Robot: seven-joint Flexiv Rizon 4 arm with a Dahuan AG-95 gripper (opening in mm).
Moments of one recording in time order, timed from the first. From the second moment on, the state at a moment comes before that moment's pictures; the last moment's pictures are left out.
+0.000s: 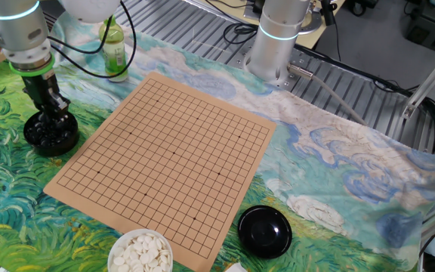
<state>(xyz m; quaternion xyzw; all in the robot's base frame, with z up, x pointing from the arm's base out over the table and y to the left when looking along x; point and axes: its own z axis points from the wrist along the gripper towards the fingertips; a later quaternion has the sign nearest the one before) 0.594 -0.351 0.042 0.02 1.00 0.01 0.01</state>
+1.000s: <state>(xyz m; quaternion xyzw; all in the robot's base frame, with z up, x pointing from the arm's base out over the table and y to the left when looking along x) 0.596 -0.352 0.036 0.02 1.00 0.01 0.01</state>
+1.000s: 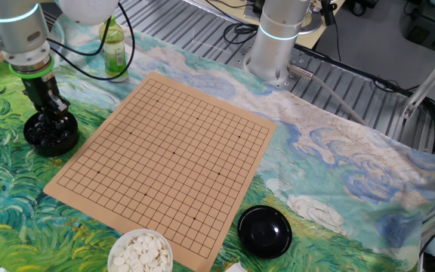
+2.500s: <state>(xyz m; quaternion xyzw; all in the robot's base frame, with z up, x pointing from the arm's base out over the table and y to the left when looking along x) 0.600 -0.340 0.049 0.03 1.00 0.01 0.01</state>
